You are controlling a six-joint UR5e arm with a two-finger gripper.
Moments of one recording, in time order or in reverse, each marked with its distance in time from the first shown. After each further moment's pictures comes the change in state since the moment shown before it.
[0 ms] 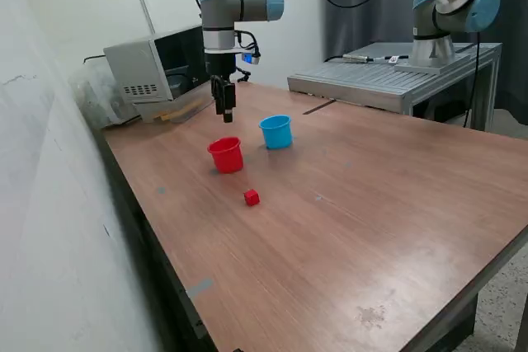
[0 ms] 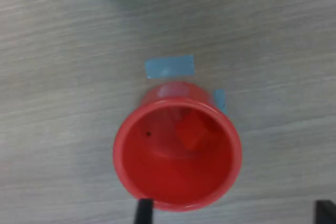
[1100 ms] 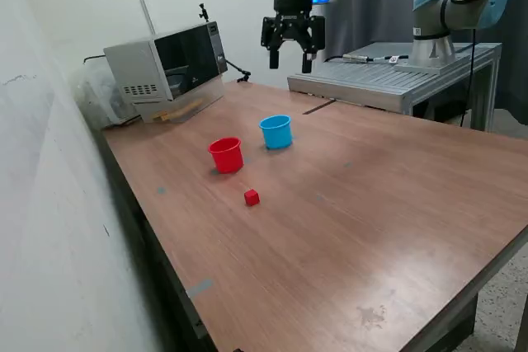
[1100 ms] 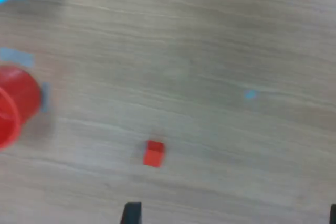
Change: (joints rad) arm 0.283 -0.283 0.187 0.034 -0.011 -0.093
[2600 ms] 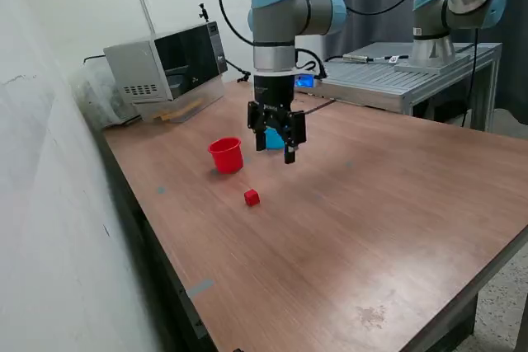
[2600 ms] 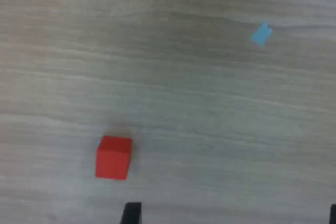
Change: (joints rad) arm 0.025 0.410 -0.308 -0.054 0.007 0.140
